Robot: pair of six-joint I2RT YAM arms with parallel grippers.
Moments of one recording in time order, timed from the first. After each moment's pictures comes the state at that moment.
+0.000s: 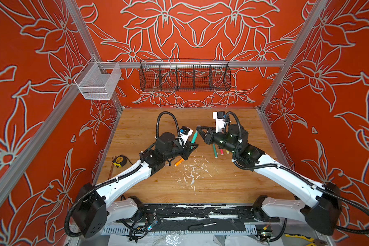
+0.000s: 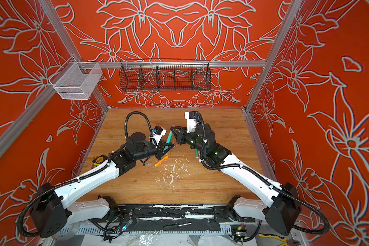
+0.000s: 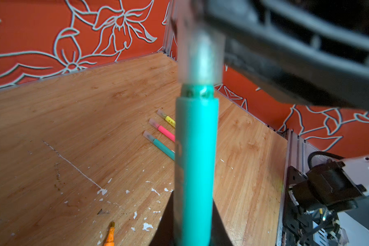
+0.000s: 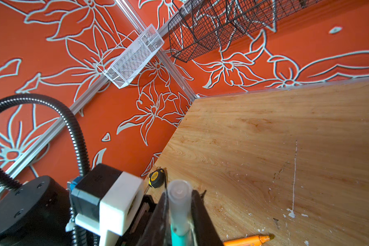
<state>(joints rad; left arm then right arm) -0.62 1.20 0.81 0.06 0.33 -0.18 0.73 1.20 0.99 0.09 -0.14 0.67</state>
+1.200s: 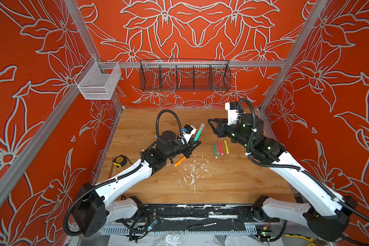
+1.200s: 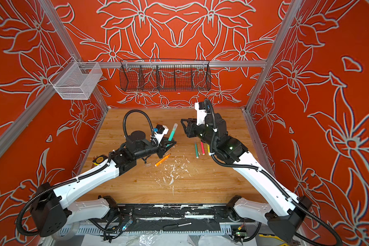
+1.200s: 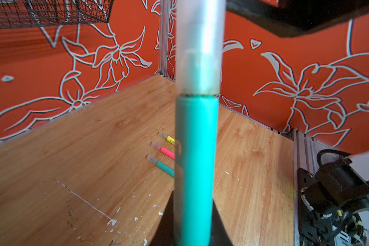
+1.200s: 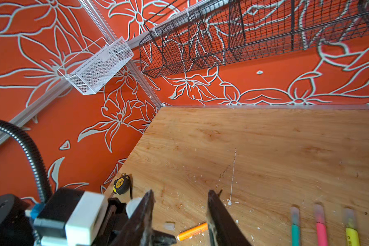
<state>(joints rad) -0.66 1.20 0.85 0.09 0.33 -0.05 0.66 1.17 1.29 -0.35 -0.02 0.50</state>
